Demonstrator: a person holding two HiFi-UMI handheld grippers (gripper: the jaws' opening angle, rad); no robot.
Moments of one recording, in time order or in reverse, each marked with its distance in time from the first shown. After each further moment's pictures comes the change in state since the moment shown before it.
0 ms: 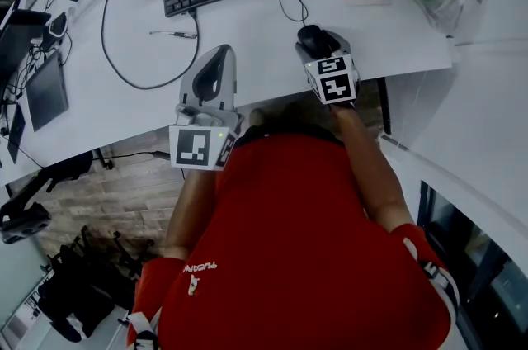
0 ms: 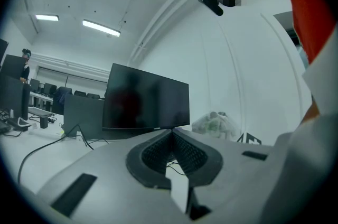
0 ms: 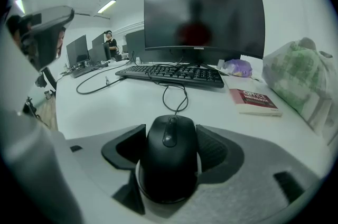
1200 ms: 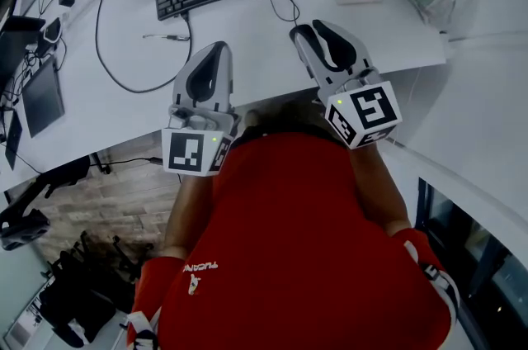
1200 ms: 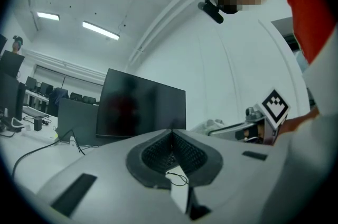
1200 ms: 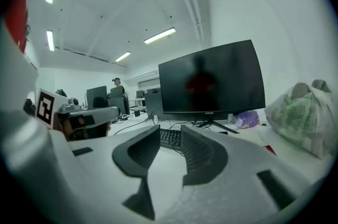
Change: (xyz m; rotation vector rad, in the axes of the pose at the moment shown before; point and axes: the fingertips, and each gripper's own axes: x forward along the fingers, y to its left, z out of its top) left arm 0.006 -0.012 0.026 -0.009 -0.062 -0.036; right arm -0.151 0.028 0.143 0.051 -0.528 0.154
